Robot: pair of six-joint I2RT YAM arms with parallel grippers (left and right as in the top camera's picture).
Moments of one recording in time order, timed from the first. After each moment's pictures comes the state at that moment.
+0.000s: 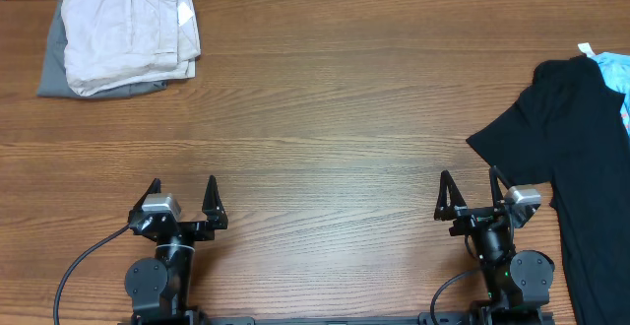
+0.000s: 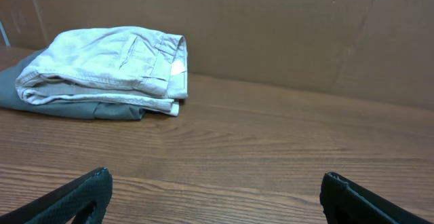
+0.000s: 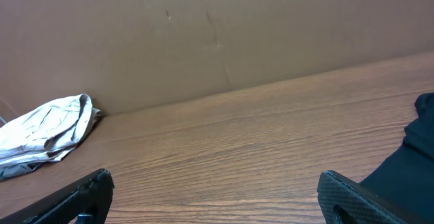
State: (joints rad) left arm 0.12 0.01 0.01 -0.06 0.13 -0.17; right arm 0.03 0.01 0.02 -0.03 -0.13 0.28
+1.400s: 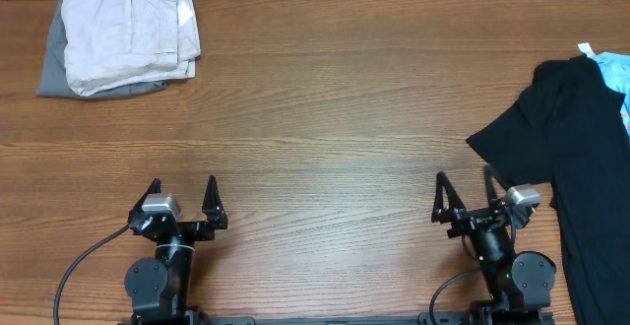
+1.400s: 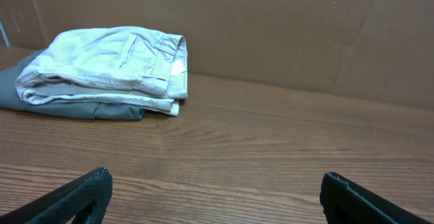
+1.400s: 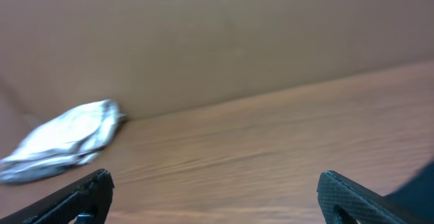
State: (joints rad) left arm 0.12 0.01 0.01 -0.06 0.13 -0.17; right arm 0.03 0.01 0.02 0.01 -0.22 0.35
